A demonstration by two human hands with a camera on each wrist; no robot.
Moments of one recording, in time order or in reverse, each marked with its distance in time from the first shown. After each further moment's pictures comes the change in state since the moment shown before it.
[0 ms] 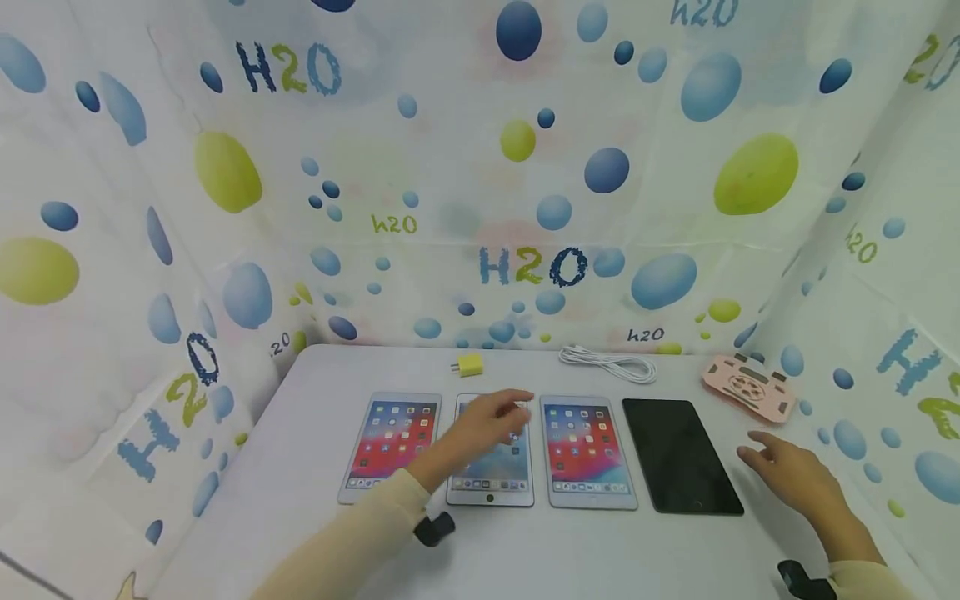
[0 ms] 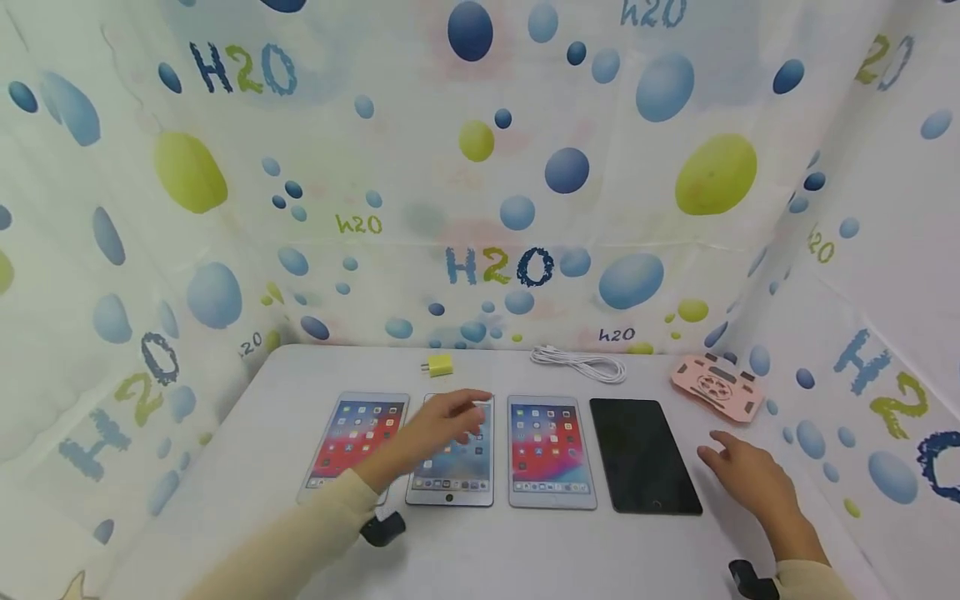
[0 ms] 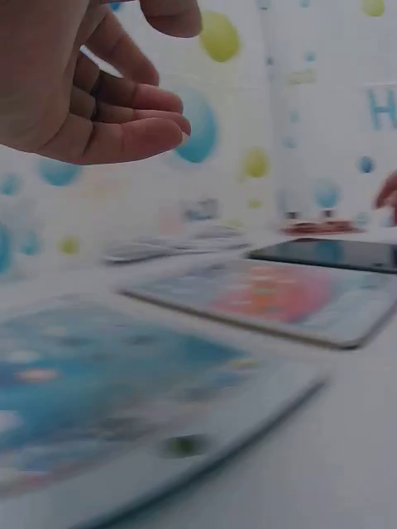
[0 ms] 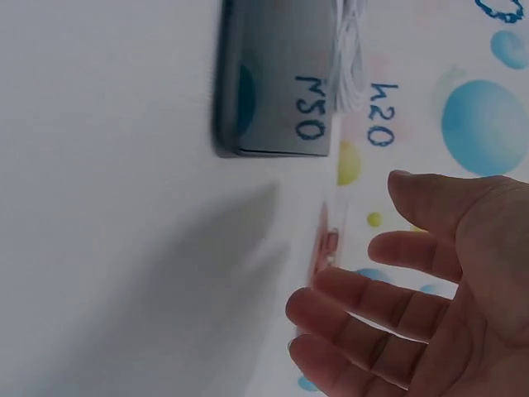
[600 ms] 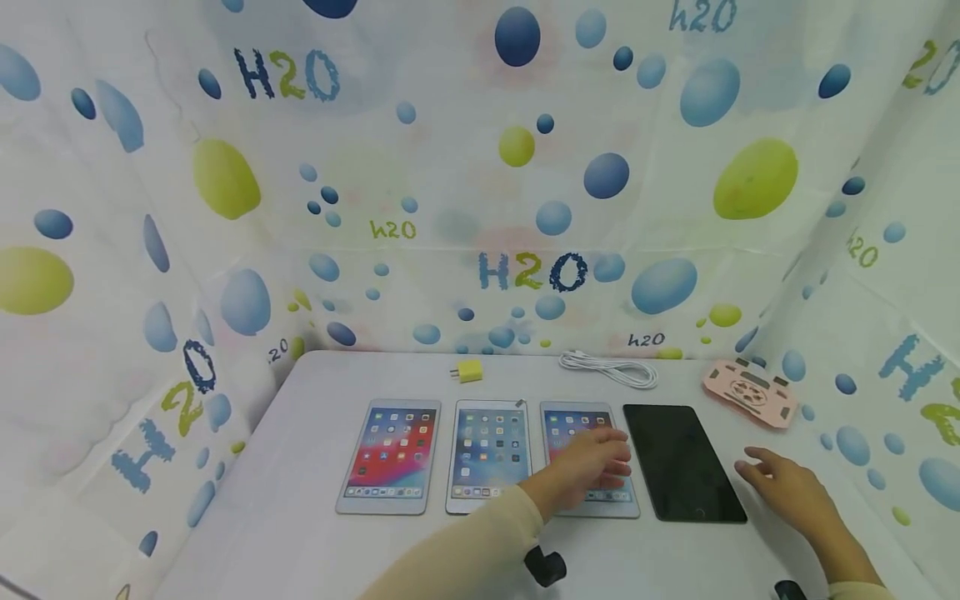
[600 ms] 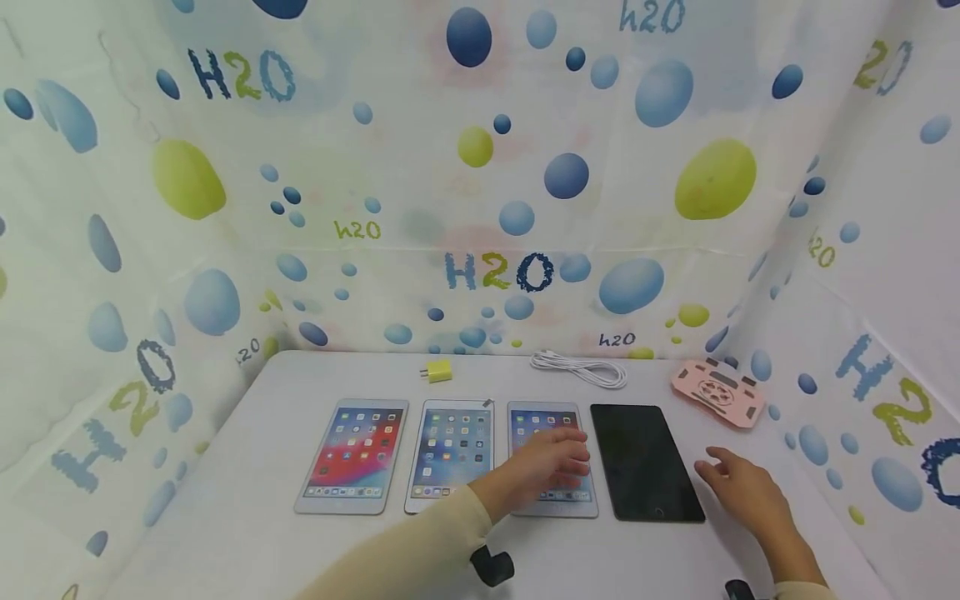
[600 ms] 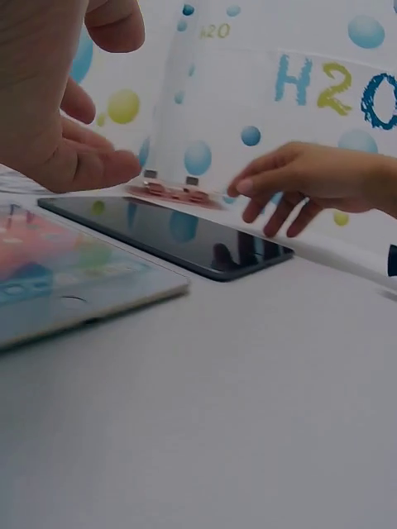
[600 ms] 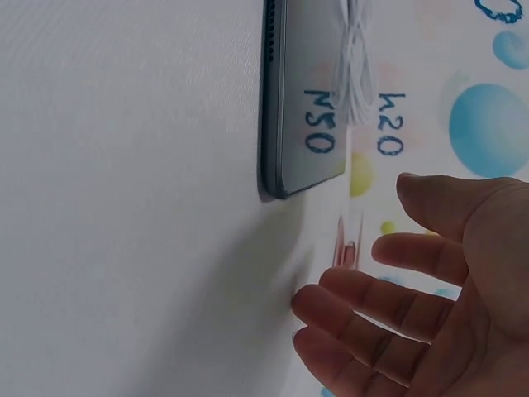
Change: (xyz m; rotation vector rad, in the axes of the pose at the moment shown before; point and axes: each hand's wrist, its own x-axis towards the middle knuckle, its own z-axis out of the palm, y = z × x) left_hand 0.055 0.023 0.142 -0.565 -0.027 -0.310; right_hand -0.001 -0.001 0.019 0.092 -0.005 0.052
